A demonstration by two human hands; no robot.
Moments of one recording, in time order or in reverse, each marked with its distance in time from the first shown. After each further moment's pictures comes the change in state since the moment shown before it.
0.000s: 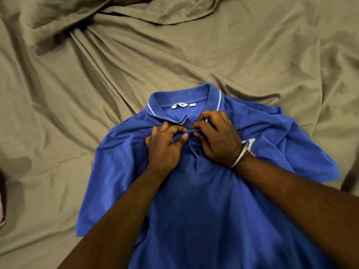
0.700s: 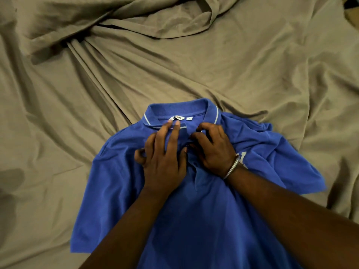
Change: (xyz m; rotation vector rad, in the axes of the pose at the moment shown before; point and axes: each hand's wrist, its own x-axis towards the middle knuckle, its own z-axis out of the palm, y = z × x) left_hand -0.019 0.005 0.005 0.435 0.318 0.250; right_hand -0.004 0.009 0.013 -0.019 0.049 0.039
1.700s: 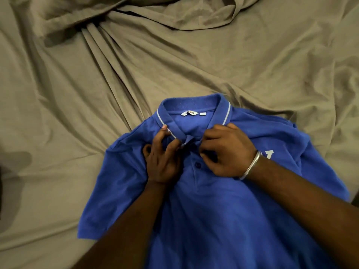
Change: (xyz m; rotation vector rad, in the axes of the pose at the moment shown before) left_hand -0.015 -0.044 0.041 -0.217 0.080 -0.018; right_hand 0.041 -0.029 -0.051 -0.020 -0.375 -0.192
